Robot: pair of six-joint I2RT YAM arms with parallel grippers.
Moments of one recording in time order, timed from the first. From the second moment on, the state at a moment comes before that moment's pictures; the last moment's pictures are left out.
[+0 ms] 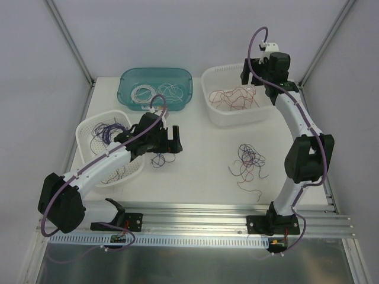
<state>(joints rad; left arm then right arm) -0.58 1.26 0.93 -0.47 0.06 -0.50 0.13 1.83 1.70 -0.22 -0.11 0.04</state>
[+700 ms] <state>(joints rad) -0.57 1.57 0.99 -0.50 -0.22 -0.57 0.16 0.94 1.01 -0.51 -0.15 0.23</state>
